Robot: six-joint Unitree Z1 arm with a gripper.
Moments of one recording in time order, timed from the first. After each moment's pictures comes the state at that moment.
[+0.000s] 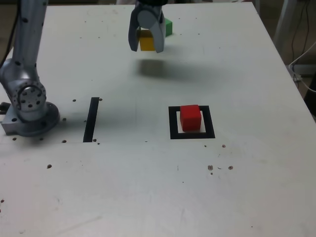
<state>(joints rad) 0.61 2.02 -1.56 1.28 0.12 0.70</state>
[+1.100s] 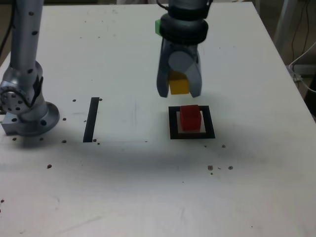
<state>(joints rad) 0.01 1.98 -1.56 1.29 0.00 0.09</state>
